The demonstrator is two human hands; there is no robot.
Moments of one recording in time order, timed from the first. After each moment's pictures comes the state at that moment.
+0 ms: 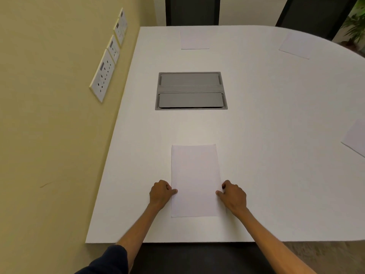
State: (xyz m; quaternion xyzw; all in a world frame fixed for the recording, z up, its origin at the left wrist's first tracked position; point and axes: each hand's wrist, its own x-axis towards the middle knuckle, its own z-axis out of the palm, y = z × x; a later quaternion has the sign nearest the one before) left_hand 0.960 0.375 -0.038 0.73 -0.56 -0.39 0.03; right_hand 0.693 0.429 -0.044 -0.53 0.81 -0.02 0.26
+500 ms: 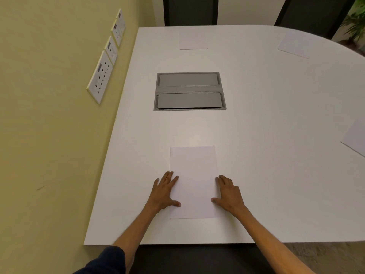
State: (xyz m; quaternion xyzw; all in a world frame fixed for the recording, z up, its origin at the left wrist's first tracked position) left_hand 0.967 0.369 -0.053 0.53 -0.79 -0.27 -0.13; right_hand 0.691 0.422 -0.053 -0.64 0.72 0.06 0.26
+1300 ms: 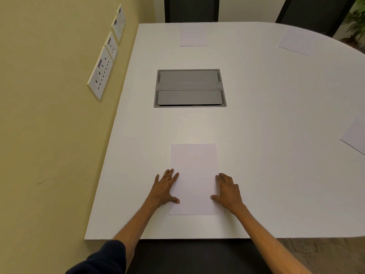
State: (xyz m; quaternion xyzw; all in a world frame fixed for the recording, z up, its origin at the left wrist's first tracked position) left_hand 0.966 0.369 -0.051 0.52 -0.80 -0.28 -0.15; right_hand 0.697 0.427 -0.049 -0.63 0.73 0.06 0.26
